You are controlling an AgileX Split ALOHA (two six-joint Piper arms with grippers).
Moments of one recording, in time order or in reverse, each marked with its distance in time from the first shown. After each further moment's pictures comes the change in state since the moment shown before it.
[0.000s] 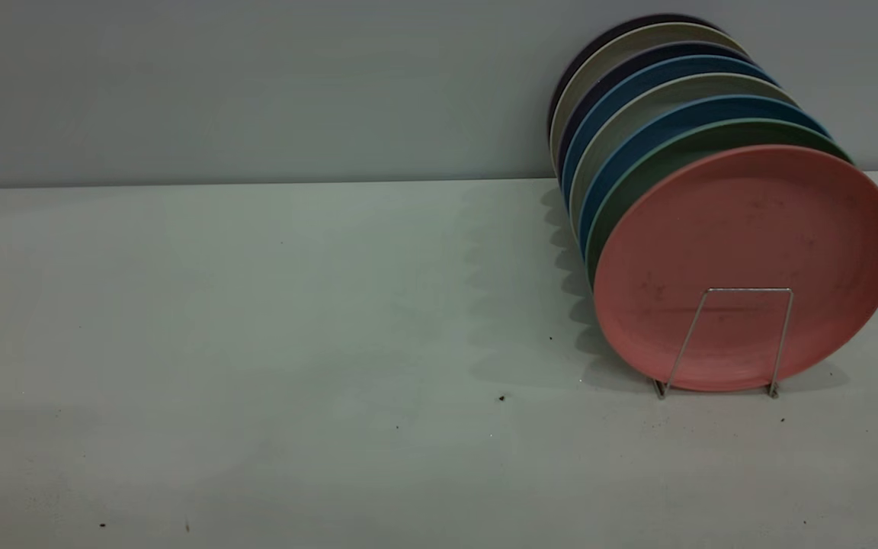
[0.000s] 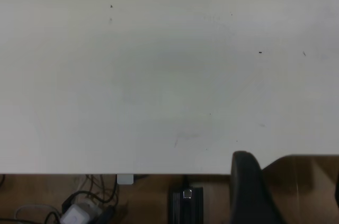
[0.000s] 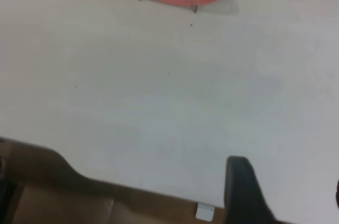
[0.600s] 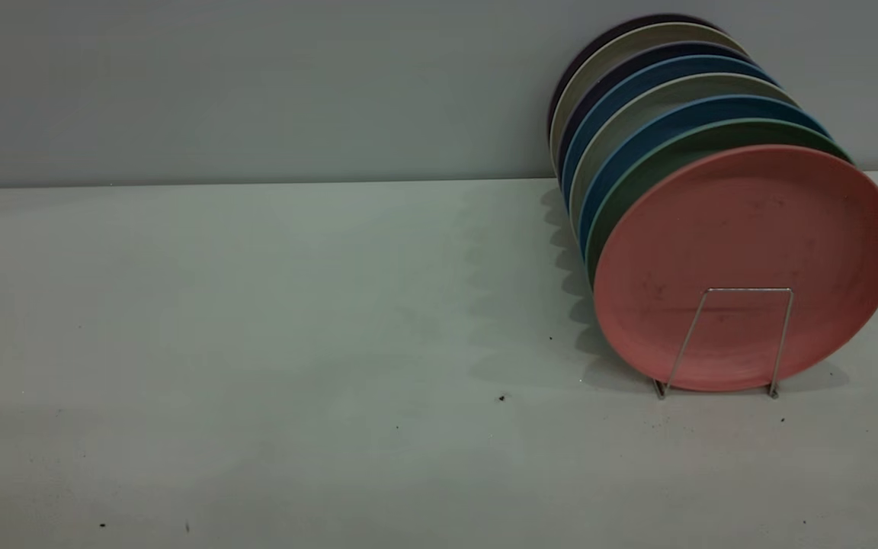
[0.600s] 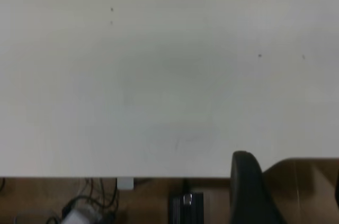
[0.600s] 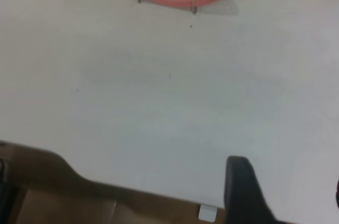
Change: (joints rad) left arm 0.000 -0.026 0.000 0.000 0.001 0.000; right arm 0.000 -0.007 0.000 0.000 -0.003 0.010
